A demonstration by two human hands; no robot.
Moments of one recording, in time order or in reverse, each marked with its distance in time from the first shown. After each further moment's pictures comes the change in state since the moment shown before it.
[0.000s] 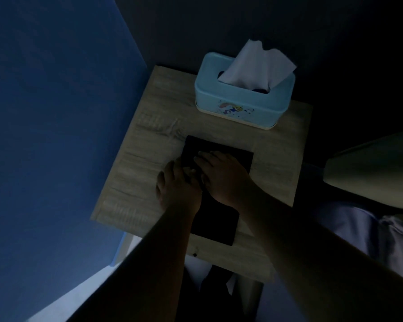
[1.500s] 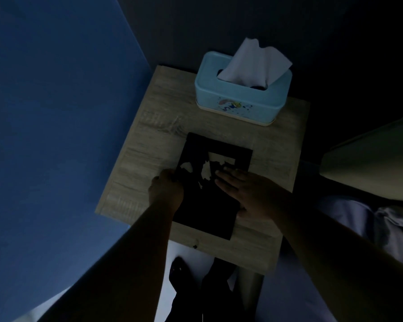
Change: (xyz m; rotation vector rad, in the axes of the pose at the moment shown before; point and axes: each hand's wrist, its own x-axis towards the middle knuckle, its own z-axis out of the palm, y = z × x) left_hand 0.011 -0.032 -0.019 -0.199 -0.236 -0.189; right_hand -0.060 0.050 0.014 -0.299 -0.305 -0.283
